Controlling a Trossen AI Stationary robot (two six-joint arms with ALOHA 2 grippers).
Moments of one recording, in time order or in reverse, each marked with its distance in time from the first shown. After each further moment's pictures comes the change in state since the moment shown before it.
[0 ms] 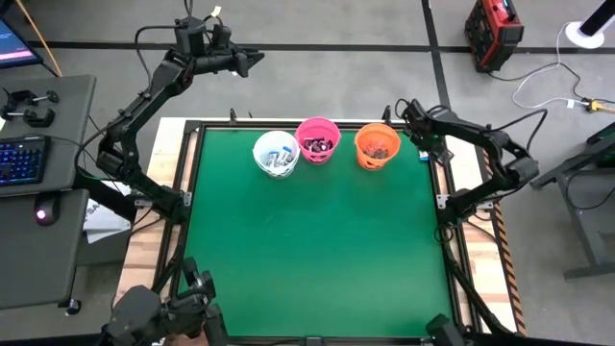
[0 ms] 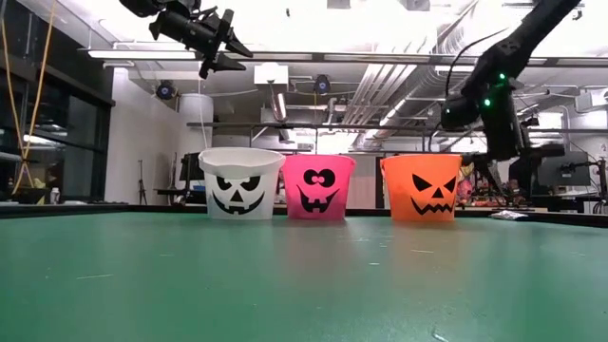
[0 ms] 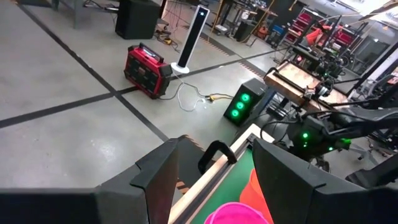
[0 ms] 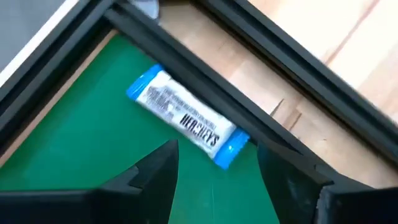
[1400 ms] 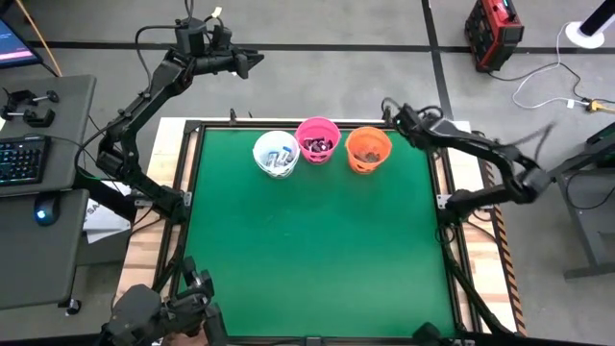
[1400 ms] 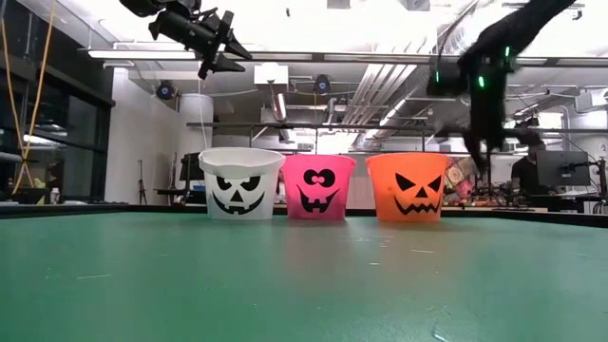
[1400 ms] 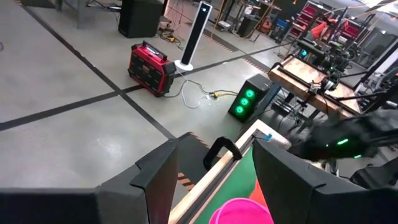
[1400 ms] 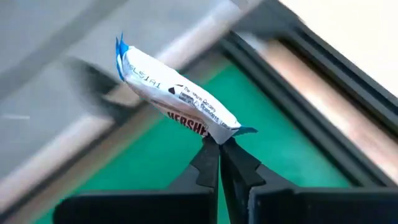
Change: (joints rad) left arm 0.000 -0.001 0.000 -0.021 -0.011 0.035; right arm 0.207 -0.116 -0.068 0.163 0.159 0.021
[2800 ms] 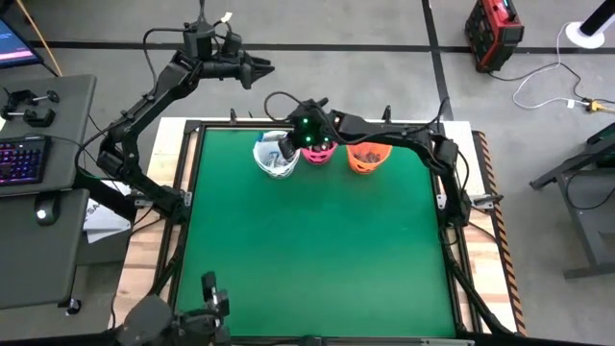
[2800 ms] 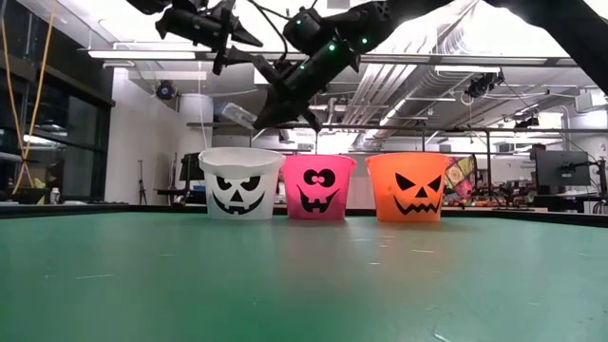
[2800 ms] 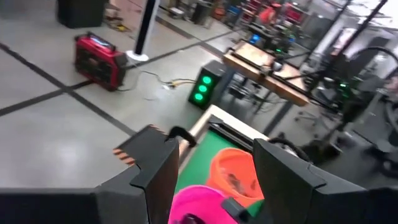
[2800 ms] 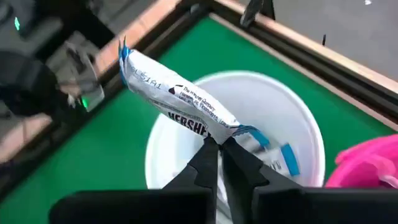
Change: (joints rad) left arm -0.065 0.000 0.000 -0.001 0.144 0.017; right arm 0.491 0.731 0.962 0.425 -0.613 -0.888
